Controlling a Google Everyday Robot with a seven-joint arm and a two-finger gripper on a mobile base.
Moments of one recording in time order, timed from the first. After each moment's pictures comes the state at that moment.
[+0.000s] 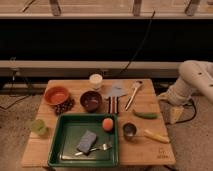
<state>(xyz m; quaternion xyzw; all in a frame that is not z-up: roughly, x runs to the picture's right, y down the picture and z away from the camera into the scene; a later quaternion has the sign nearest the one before) 0.314 0.121 0.728 -0.36 -0.13 -0.08 0.92</state>
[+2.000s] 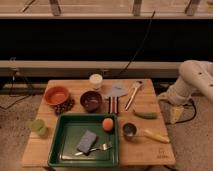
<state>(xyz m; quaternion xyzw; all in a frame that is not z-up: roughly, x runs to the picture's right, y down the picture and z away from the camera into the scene) 0.314 0.120 0.727 -0.36 -0.13 -0.08 0.92</state>
